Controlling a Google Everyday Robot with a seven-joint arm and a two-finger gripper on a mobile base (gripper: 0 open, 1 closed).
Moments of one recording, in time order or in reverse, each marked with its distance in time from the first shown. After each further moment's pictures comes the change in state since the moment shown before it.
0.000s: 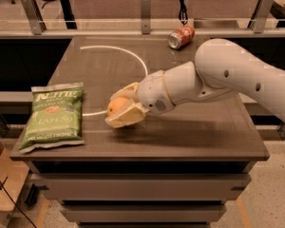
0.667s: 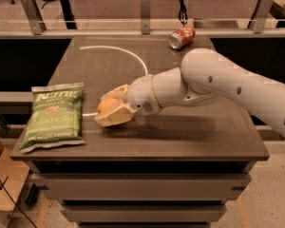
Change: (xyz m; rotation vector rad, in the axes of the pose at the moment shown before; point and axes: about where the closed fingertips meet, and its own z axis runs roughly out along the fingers) arm 0.001 -0.012 0.034 -0.001 -0.054 0.054
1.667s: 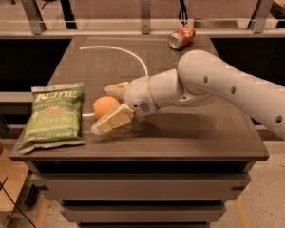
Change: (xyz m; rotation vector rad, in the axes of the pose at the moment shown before) arm -0.004 -0.003 0.009 -0.015 -0.032 0.018
